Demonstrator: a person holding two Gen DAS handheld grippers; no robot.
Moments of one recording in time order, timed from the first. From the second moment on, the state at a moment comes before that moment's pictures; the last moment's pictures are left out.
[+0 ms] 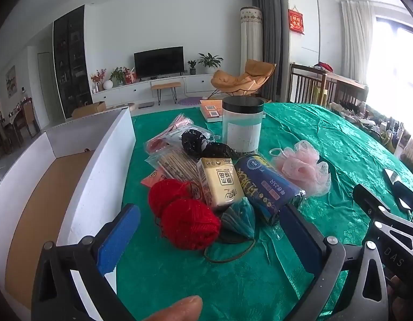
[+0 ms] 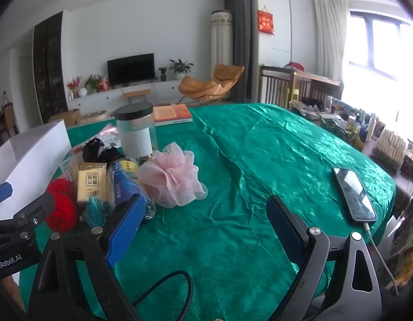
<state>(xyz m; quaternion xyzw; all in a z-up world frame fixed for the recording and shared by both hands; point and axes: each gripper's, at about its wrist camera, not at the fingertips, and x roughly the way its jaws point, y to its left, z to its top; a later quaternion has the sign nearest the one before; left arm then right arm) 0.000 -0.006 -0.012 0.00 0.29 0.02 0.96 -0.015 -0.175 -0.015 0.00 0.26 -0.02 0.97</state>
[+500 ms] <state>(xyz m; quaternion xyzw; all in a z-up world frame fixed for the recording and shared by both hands) 0.002 -0.006 -0.023 0.01 0.31 0.02 0.95 -0.014 -0.176 -0.016 0.00 0.26 -0.02 0.97</state>
